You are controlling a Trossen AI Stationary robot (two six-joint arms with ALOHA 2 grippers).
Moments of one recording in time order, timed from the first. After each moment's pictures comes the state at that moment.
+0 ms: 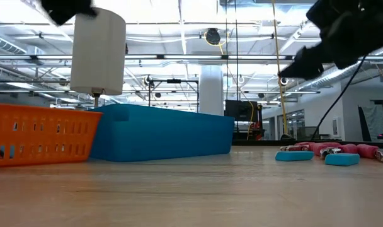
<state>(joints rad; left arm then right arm) -0.66 1.34 0.95 -0.40 -0.53 -0.65 0.36 0.99 0.33 0.27 0.28 0.18</state>
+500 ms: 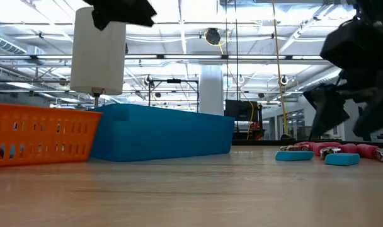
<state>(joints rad) -0.44 1.36 0.95 -0.18 -0.63 -0.44 0.47 1.29 0.33 0.26 0.15 0.22</state>
